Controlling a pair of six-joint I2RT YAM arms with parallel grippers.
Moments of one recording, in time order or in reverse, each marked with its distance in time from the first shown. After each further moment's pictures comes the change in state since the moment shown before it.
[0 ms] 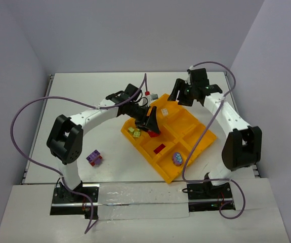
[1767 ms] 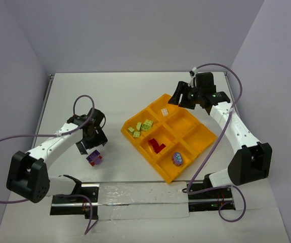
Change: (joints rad) left arm 0.227 -0.563 -0.569 -0.407 -1.096 -0.536; right arm 0.004 -0.179 -0.106 0.015 -0.076 -0.029
